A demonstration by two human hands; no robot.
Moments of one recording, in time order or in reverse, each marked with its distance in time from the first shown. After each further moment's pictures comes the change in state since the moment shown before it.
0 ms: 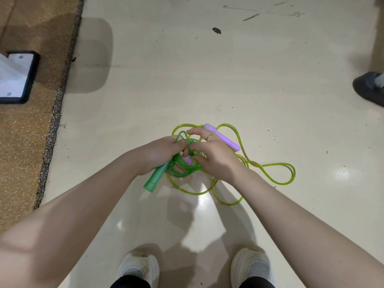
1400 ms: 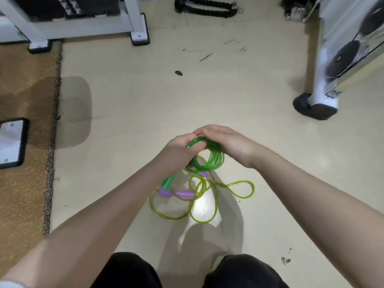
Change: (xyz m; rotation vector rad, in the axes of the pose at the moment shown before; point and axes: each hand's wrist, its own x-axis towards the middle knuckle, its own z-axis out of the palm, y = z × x) left_hand -0.018 0.184 0.053 0.152 0.095 0.222; right_hand -0.014 -0.028 -0.208 0.810 0.006 0.414
